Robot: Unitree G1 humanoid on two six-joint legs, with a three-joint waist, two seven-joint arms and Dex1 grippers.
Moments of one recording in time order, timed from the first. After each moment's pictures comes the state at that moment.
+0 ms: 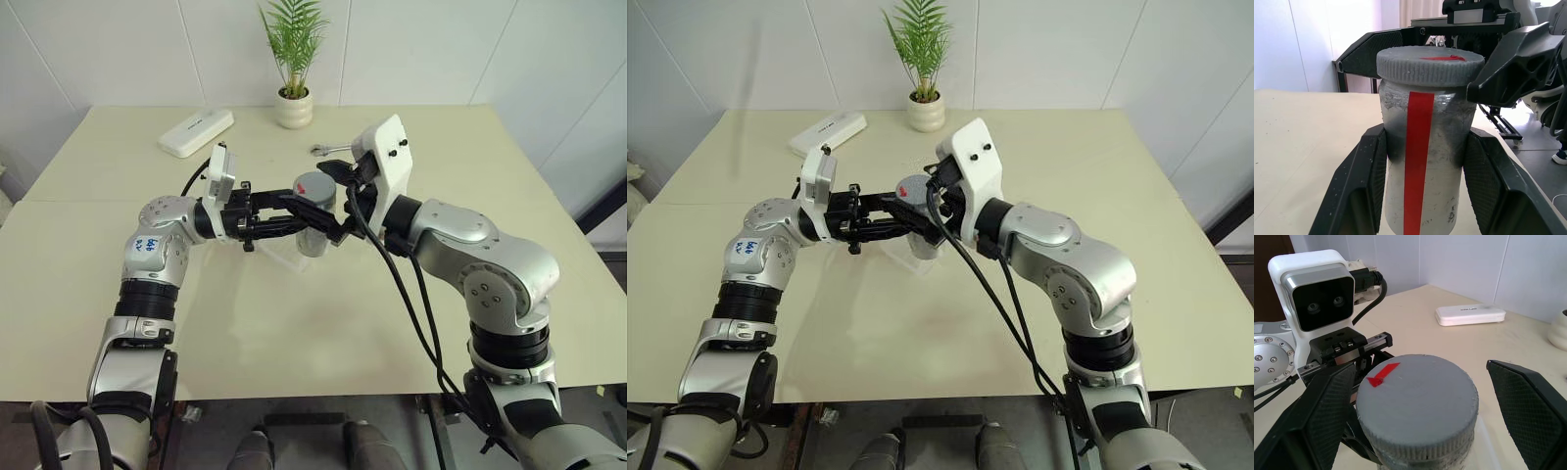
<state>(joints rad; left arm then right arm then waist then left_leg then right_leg) -0.93 0.45 0.06 0.44 -0.47 0.24 -1.34 -0.87 -0.30 0.06 -0.44 0.61 1.01 0.30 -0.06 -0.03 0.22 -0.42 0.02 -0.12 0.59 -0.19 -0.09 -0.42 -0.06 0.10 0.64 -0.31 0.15</state>
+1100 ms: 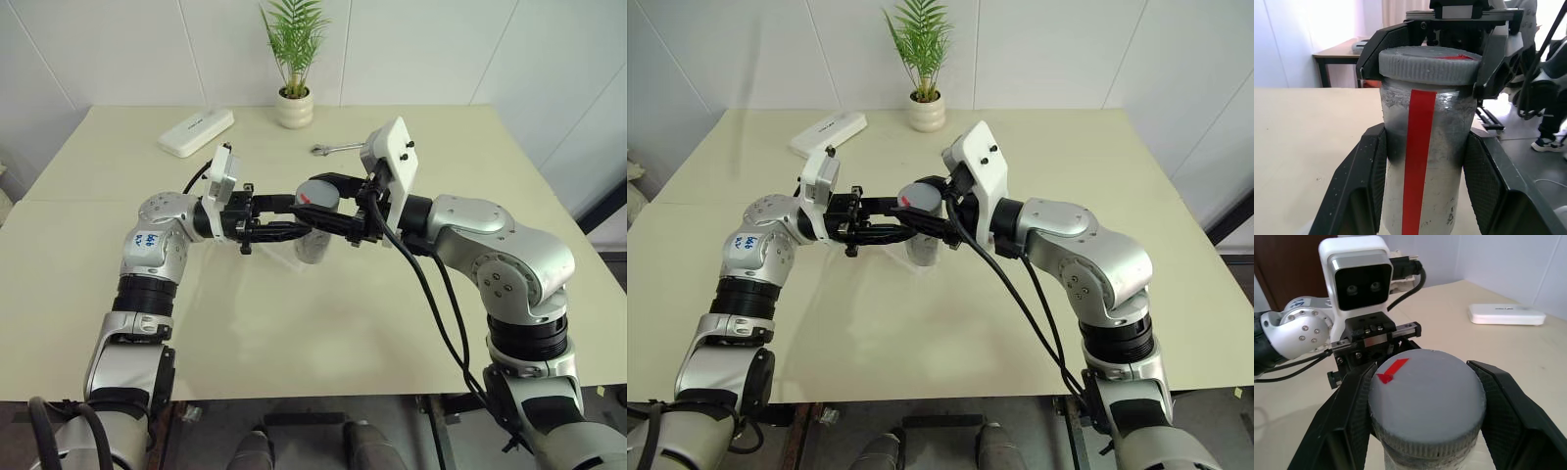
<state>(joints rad) -0.96 0.47 0.02 0.48 -0.46 0.25 -1.43 -0.89 -0.41 0.06 -0.37 0.62 0.94 0.61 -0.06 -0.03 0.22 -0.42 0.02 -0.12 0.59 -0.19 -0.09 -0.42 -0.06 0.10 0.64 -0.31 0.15</state>
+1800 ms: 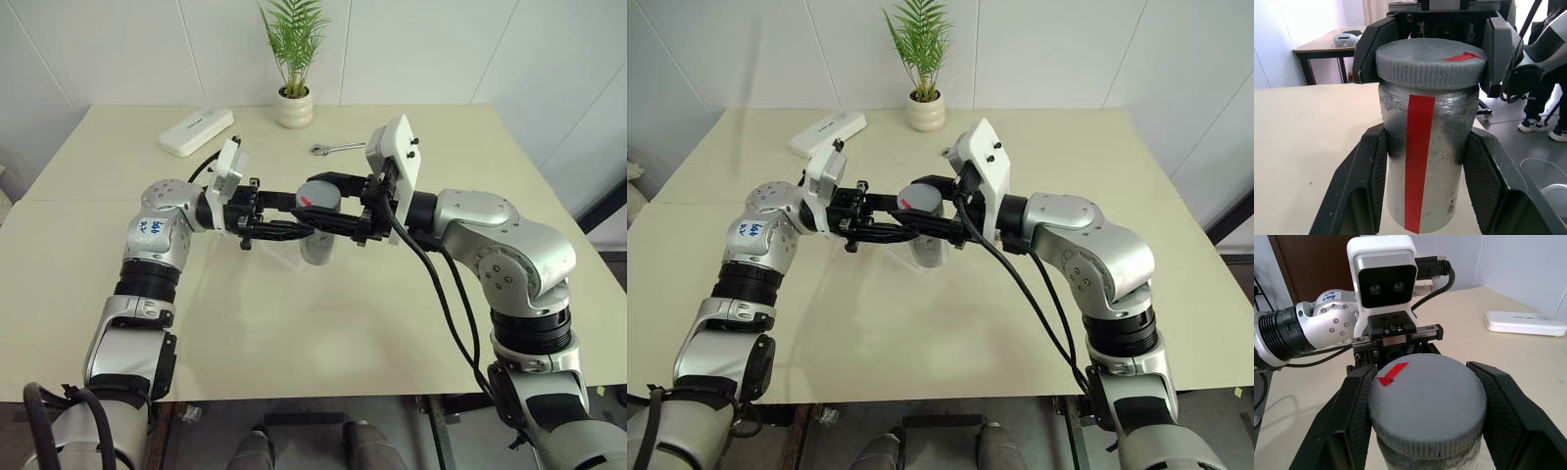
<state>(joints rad) -1.05 0.49 -0.04 0.57 -0.42 0.18 -1.50 -0.90 -0.41 0.06 -0.32 0.61 0.89 0.71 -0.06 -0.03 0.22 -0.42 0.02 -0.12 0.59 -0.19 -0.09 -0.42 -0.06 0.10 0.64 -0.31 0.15</state>
